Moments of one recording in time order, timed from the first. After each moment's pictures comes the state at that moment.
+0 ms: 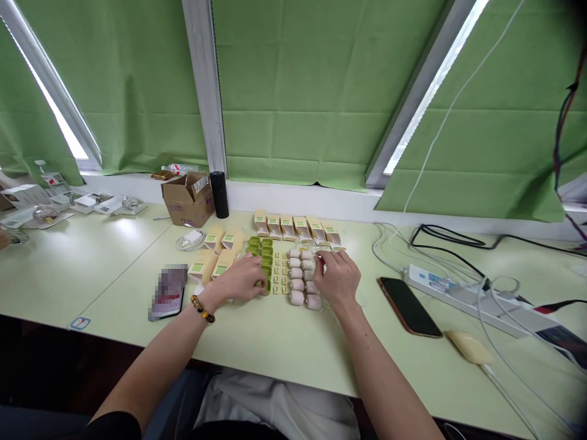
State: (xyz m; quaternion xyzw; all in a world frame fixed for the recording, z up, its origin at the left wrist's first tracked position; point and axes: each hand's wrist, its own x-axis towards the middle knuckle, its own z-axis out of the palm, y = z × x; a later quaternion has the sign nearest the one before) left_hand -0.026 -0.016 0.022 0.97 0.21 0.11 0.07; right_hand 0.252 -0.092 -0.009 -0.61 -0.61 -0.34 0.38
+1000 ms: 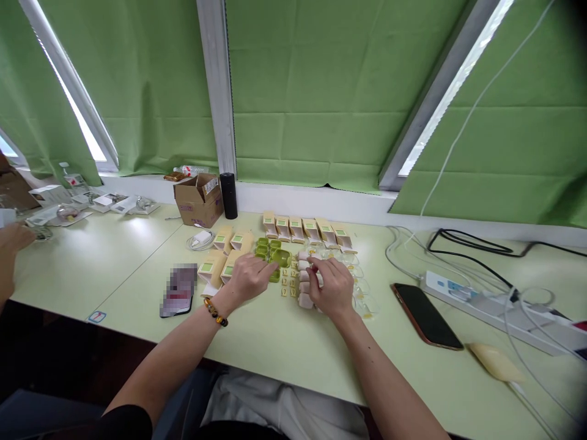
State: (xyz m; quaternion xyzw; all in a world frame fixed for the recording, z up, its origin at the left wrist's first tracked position) left_hand -0.020 -0.020 0.001 0.87 0.20 0.40 -0.23; right_hand 0.221 -0.098 -0.009 -0.50 -0.70 -0.26 0.44
